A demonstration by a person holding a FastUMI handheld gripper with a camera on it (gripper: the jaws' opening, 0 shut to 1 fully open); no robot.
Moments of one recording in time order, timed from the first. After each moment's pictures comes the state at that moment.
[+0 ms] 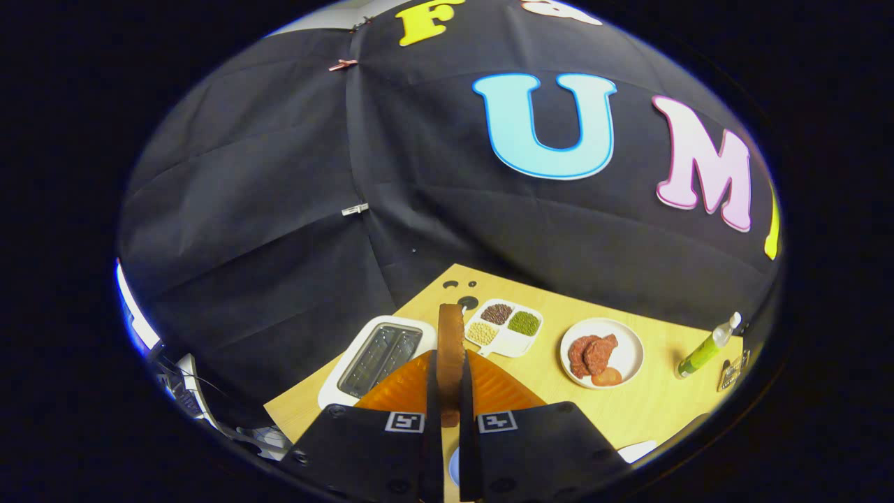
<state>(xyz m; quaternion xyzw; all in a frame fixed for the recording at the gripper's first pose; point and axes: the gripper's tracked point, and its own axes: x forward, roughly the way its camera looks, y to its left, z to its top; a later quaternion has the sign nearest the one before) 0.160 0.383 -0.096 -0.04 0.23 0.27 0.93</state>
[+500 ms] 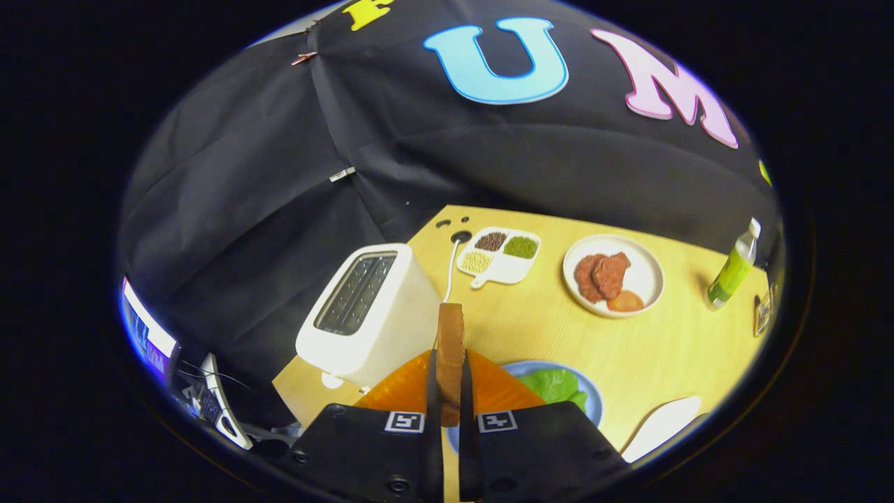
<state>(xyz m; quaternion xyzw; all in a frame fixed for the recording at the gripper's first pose) 0.128 0.337 -0.197 0.03 0.33 0.28 0.90</state>
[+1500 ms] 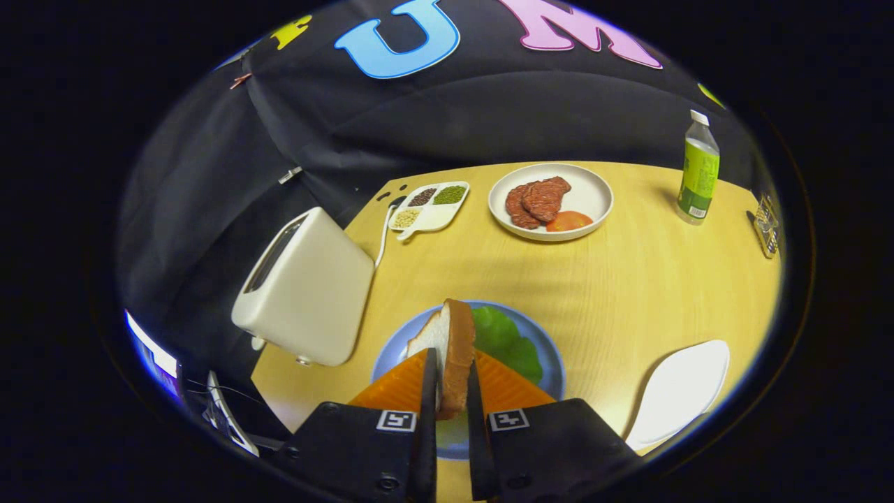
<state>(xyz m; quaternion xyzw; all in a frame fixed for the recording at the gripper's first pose) 0.136 0.233 -0.275 0.06 0.36 0.20 0.91</state>
